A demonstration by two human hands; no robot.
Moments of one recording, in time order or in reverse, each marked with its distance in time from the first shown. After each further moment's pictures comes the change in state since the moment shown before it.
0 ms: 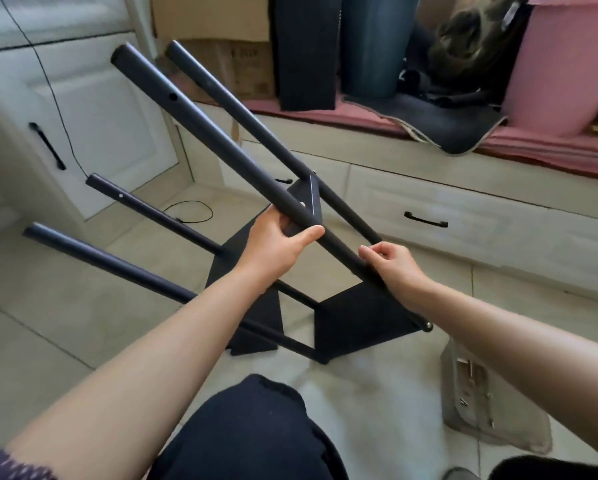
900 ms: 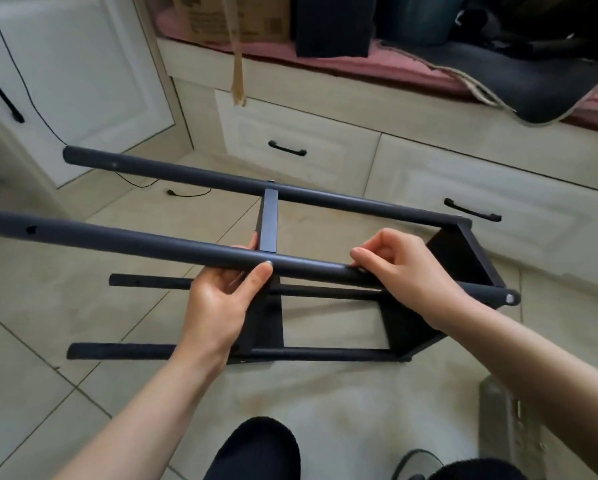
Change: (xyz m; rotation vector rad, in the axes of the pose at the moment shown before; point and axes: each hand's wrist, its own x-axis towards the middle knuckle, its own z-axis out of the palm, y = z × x) left_hand -0.006 -0.127 0.003 -0.458 0.290 -0.056; right_hand 0.047 0.004 0.031 -0.142 -0.162 -0.225
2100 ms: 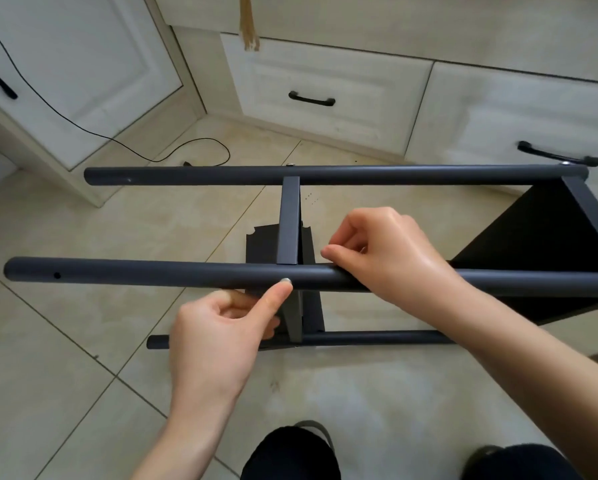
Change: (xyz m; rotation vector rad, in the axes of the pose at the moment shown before) left_hand -0.014 -0.006 -0.027 0.586 0.291 -0.201; right_hand 0.028 -0.020 0.084 -0.244 -0.083 0.028
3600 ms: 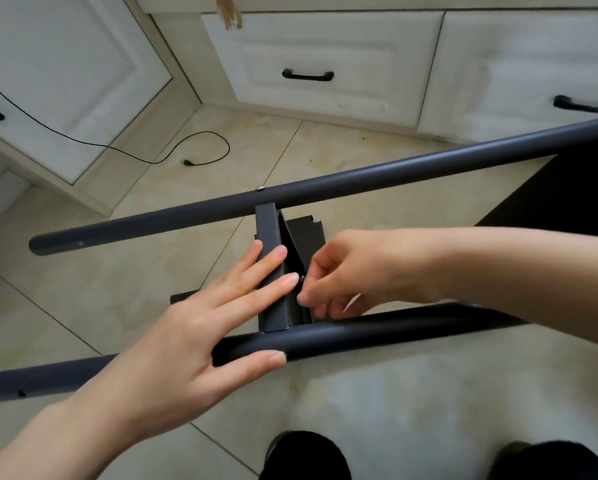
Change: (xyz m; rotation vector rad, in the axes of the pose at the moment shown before) left_hand 0.053 0.029 -0.045 0.614 -0.749 0.778; right_hand 0.039 -0.006 0.003 0.423 -0.817 0.279
